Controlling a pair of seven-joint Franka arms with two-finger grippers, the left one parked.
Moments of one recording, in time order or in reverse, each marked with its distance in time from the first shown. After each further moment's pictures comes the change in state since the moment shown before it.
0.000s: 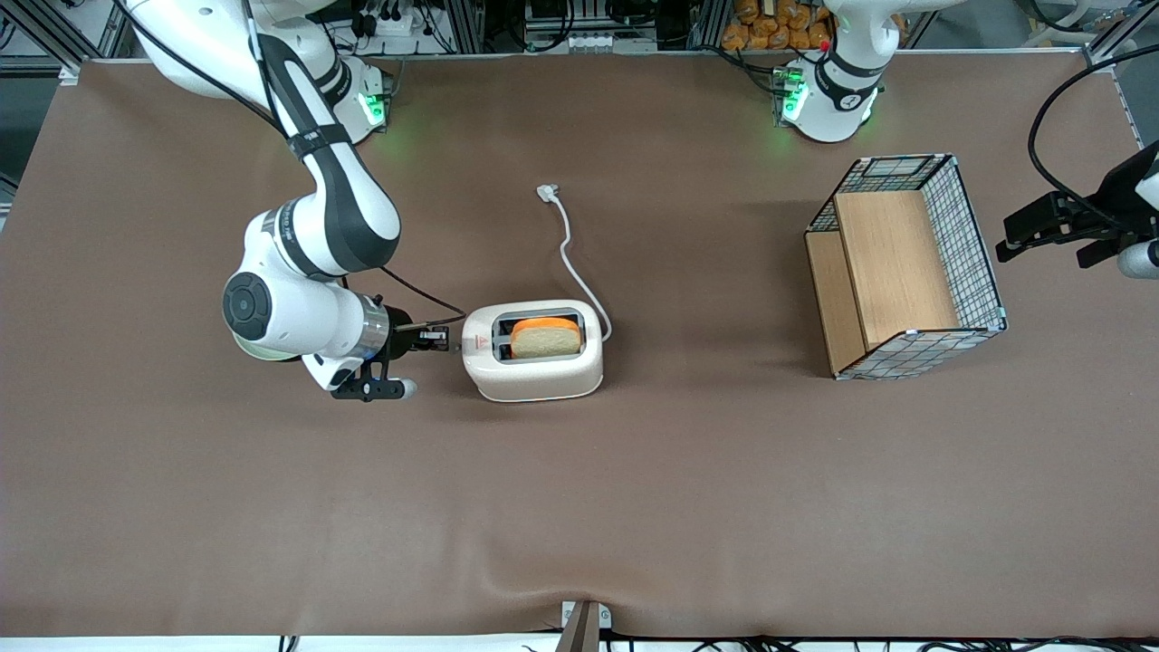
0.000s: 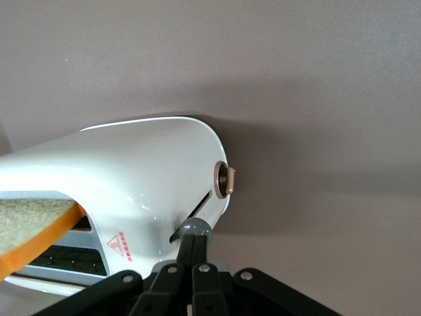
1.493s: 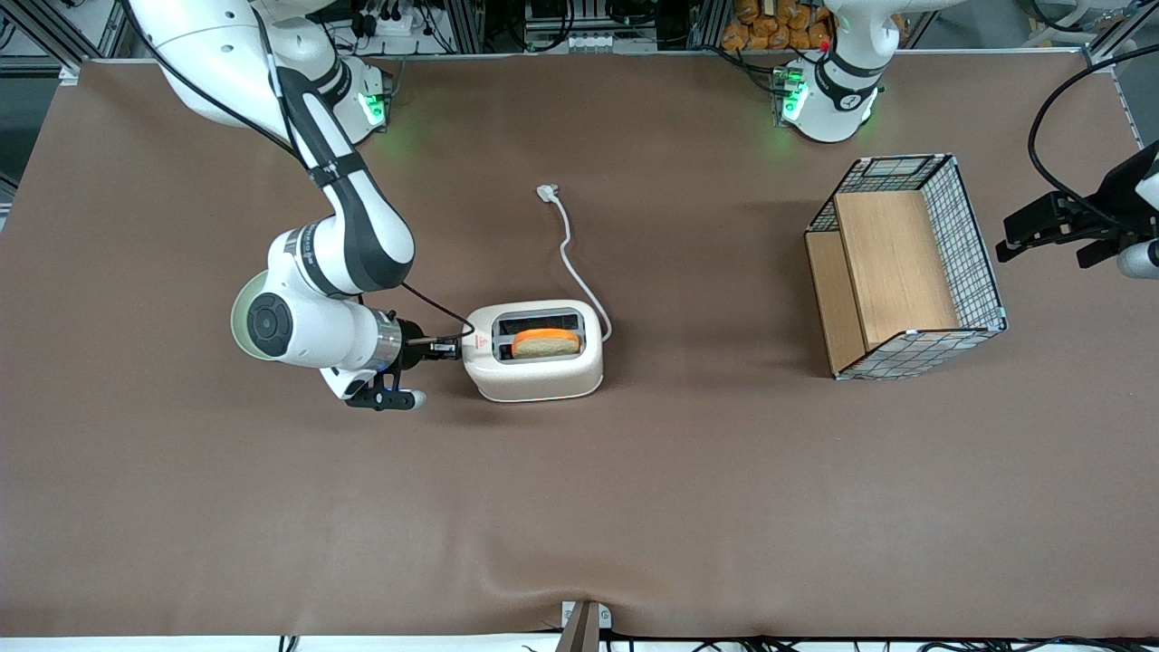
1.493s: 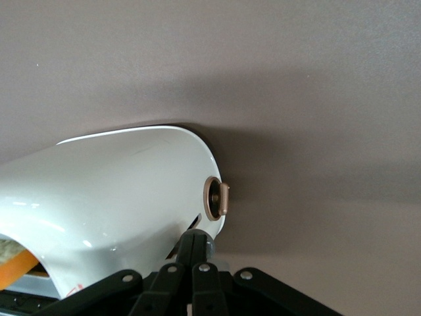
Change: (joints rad) arm 0.006 0.070 -0.001 0.000 0.023 0.060 0.000
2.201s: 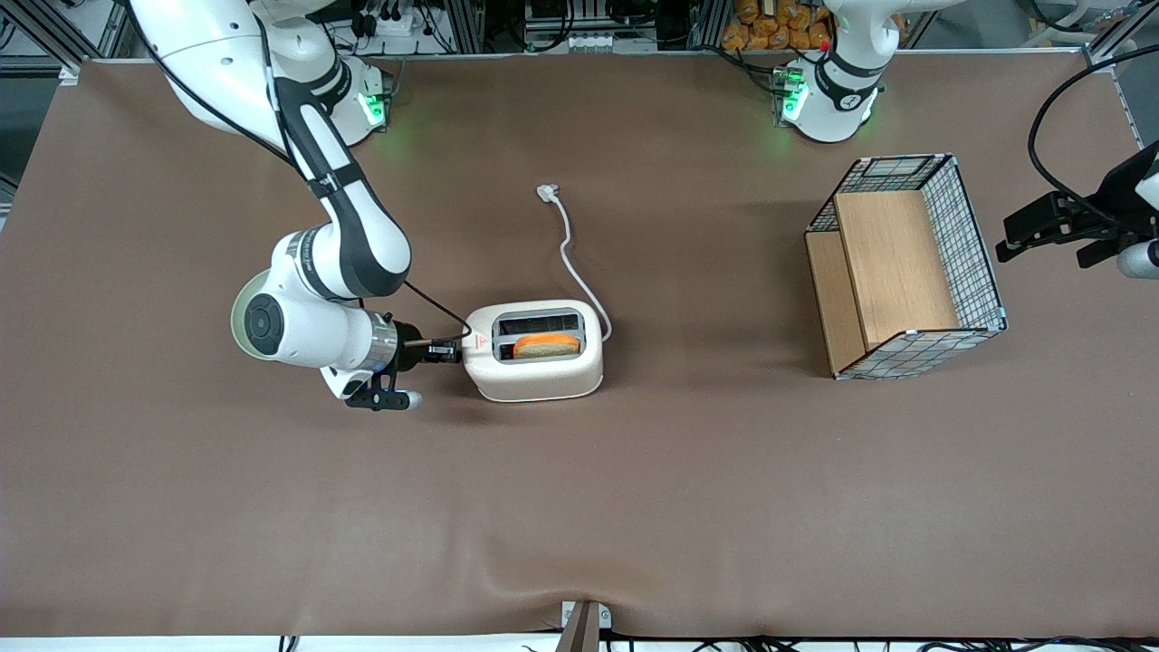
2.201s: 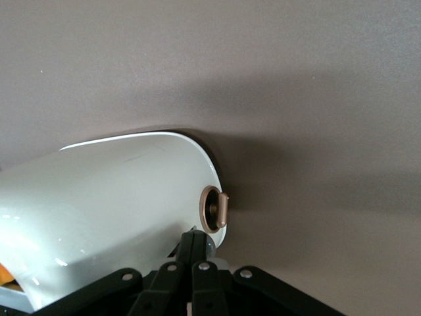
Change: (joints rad) arm 0.000 0.004 -0.010 -0.055 0.099 0.079 -0.086
